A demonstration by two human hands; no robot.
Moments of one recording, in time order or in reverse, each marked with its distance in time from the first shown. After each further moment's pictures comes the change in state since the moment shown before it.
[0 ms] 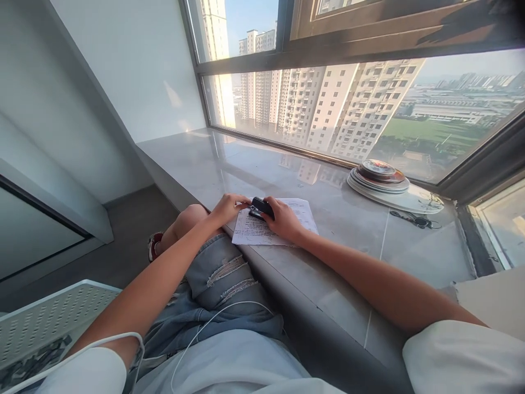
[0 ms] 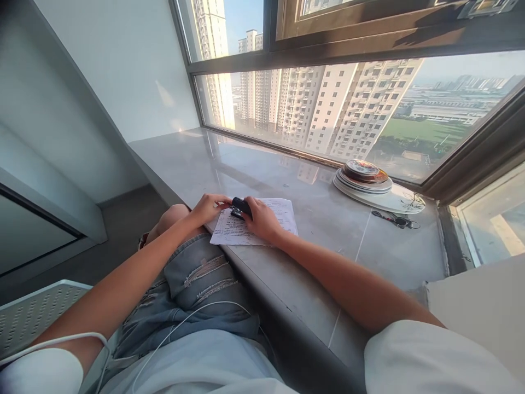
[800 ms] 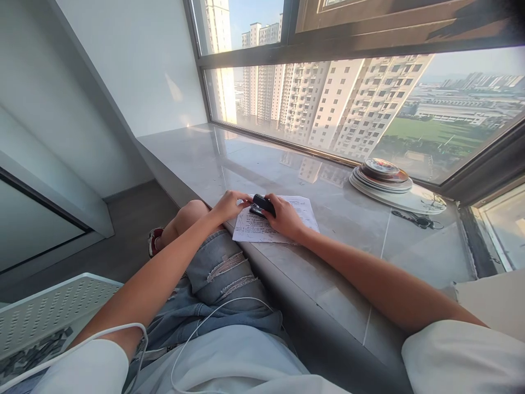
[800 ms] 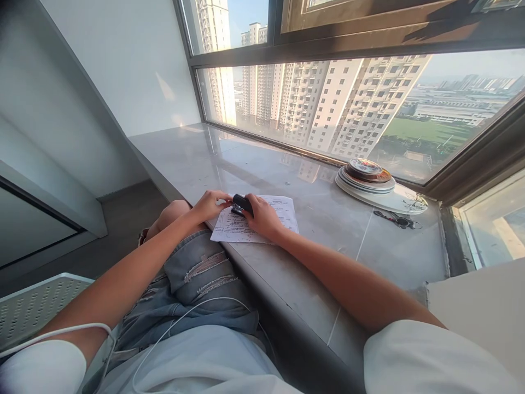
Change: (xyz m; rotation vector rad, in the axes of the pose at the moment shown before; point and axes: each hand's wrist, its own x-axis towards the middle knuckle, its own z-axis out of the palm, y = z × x) left_hand -0.001 0.004 0.001 0.034 -0.027 0.012; right_hand 0.000 -0.004 -0.004 0.011 -0.006 0.004
